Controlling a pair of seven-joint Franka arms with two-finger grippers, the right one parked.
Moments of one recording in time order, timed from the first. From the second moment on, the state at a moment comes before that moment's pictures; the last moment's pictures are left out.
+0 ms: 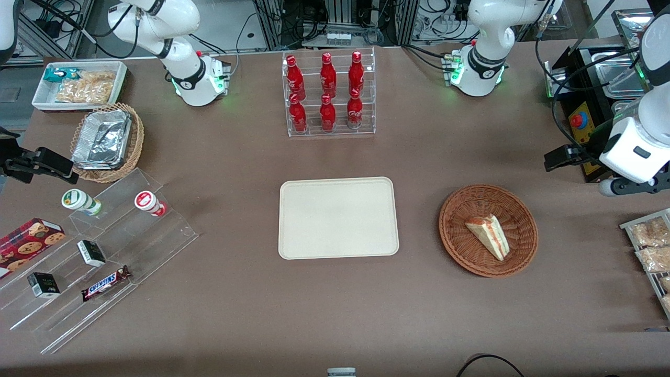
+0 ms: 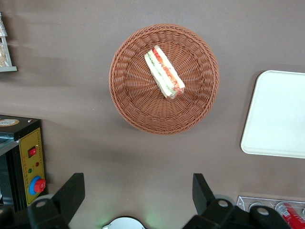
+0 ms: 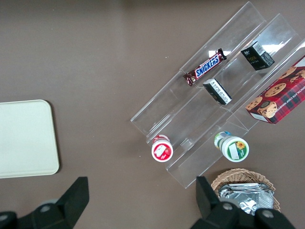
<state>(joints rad) 0.12 0.14 -0.21 -1.46 0.02 1.44 -0.21</state>
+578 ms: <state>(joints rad) 0.12 0.21 -0.21 -1.46 0.02 1.45 -0.21</state>
